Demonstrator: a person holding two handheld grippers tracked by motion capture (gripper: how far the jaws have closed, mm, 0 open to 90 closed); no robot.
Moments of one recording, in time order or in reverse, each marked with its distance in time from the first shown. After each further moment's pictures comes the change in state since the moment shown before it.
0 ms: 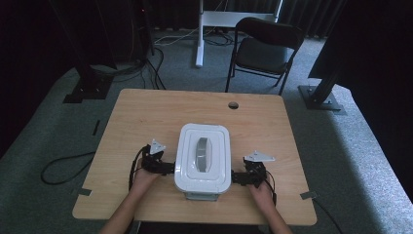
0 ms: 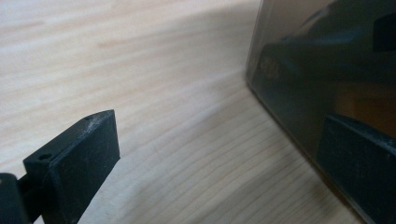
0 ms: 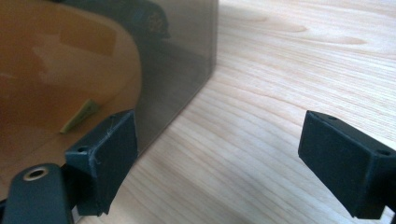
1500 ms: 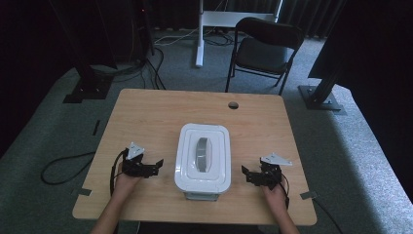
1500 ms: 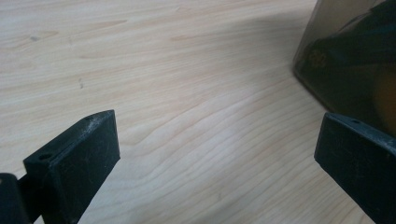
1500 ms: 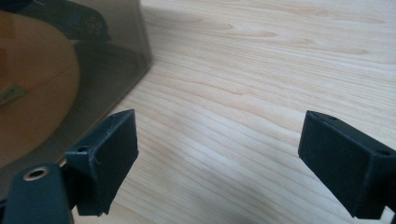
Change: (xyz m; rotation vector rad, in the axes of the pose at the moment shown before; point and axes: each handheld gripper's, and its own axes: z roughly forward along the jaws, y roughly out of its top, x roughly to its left) left arm 0.036 -0.025 -0.039 -0.043 0.081 -0.042; right arm -0.030 -0.015 -0.029 -0.039 -0.126 0.051
